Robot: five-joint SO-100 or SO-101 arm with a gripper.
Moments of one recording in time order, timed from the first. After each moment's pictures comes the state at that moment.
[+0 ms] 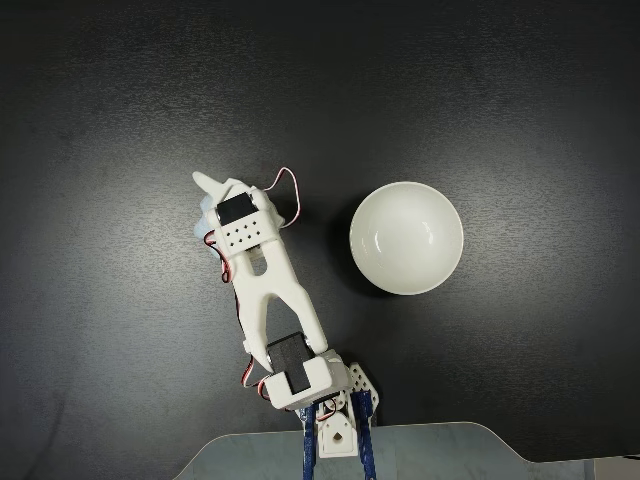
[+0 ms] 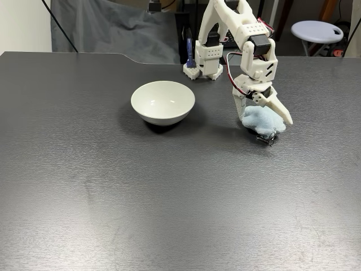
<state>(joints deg) -19.0 75.1 91.8 66.0 -36.5</state>
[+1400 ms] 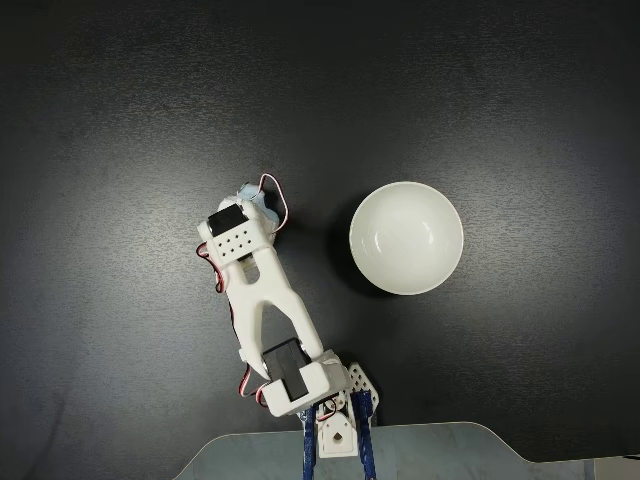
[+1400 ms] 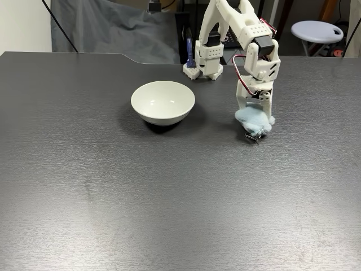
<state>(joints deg) -22.0 76.5 97.2 63.2 -48.2</state>
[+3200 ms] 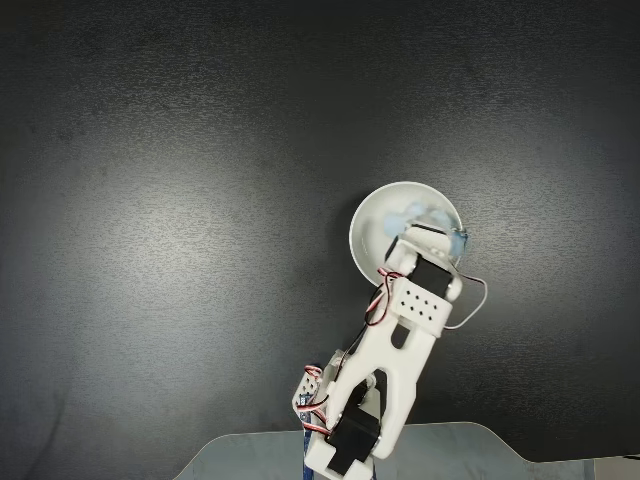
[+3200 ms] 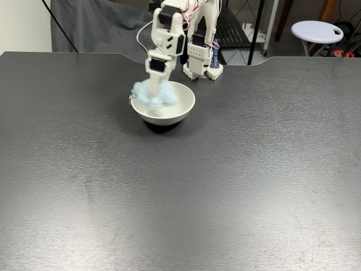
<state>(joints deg) 32.2 107.1 122.1 57.7 -14.9</state>
